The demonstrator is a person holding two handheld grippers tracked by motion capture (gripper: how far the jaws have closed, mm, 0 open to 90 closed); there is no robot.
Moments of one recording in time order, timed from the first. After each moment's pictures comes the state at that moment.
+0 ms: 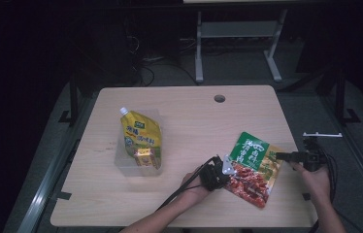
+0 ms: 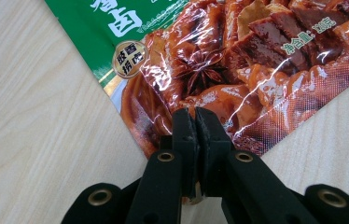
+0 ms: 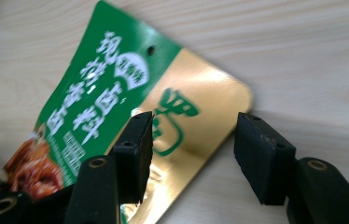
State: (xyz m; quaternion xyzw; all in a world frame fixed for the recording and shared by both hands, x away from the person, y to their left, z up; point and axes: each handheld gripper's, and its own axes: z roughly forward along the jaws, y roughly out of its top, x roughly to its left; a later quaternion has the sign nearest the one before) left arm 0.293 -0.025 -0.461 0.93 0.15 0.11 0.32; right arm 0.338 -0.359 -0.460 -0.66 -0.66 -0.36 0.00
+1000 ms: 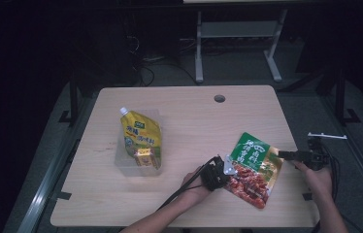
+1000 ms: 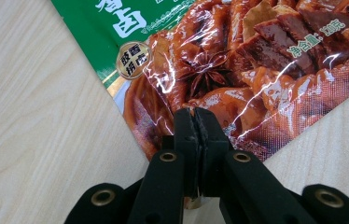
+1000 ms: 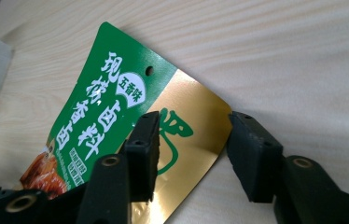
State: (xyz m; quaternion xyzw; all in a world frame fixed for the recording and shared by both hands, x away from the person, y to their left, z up) left arm 0.292 -0.027 -0.461 0.93 0.15 0.11 0.32; right arm 0.340 -0.373 -0.469 -0.67 -0.63 -0.39 0.03
